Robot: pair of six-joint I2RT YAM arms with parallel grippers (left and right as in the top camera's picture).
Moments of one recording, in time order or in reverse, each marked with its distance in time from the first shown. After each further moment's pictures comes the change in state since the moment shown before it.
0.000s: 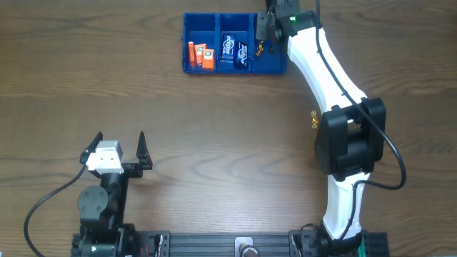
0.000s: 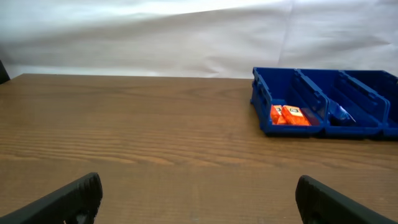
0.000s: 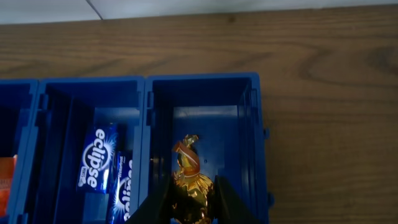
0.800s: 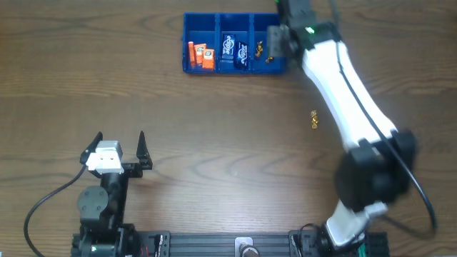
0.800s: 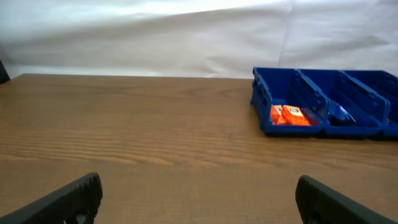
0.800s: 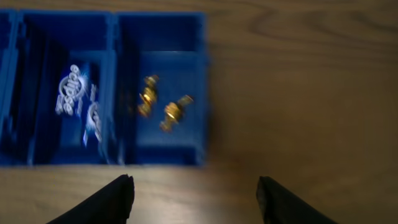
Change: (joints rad) left arm 0.000 0.000 0.000 0.000 0.000 0.000; right arm -0.017 -0.311 -0.262 -0.131 0.044 -0.053
